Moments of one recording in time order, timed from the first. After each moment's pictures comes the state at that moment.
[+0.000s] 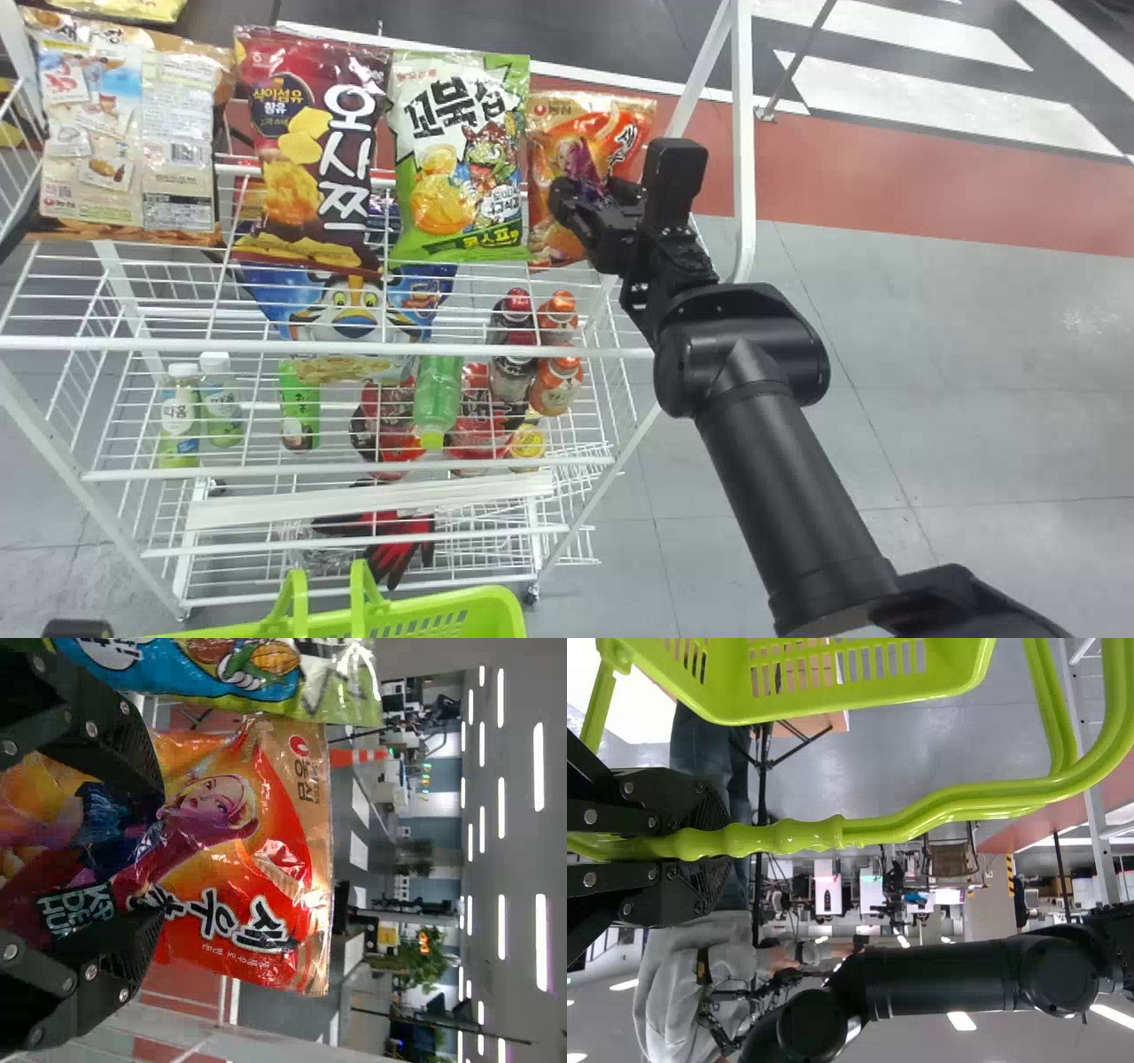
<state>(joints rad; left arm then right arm) 0.56 0.17 0.09 -2.17 0.70 1.57 -0.87 -0.35 -0.15 0.10 -1.18 -0.14 0.22 0.07</state>
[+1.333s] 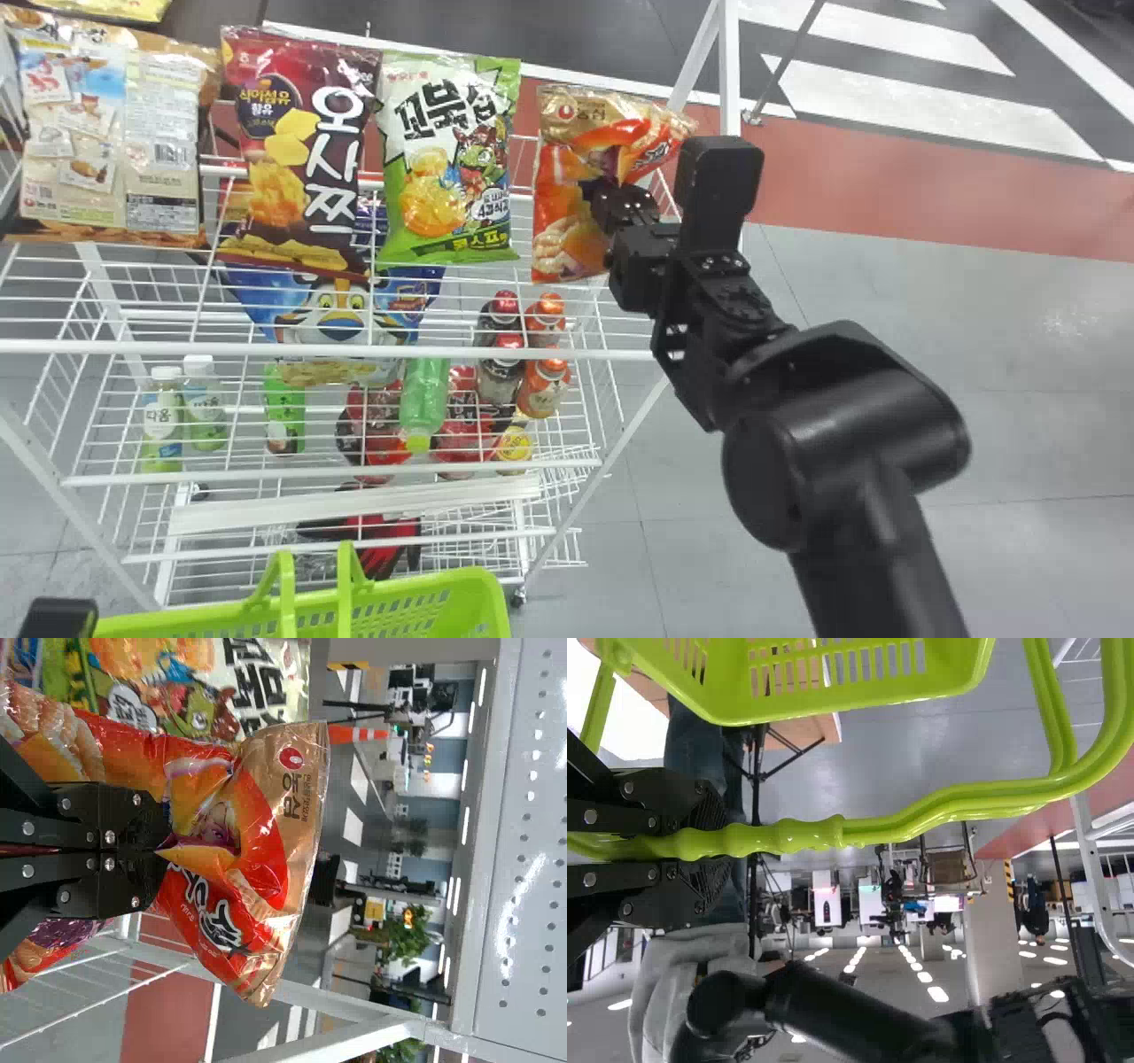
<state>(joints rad) 0.52 0.17 0.08 -2.17 0.70 1.57 -0.84 0.07 -0.28 0.12 -2.12 -0.21 0.71 -0.16</state>
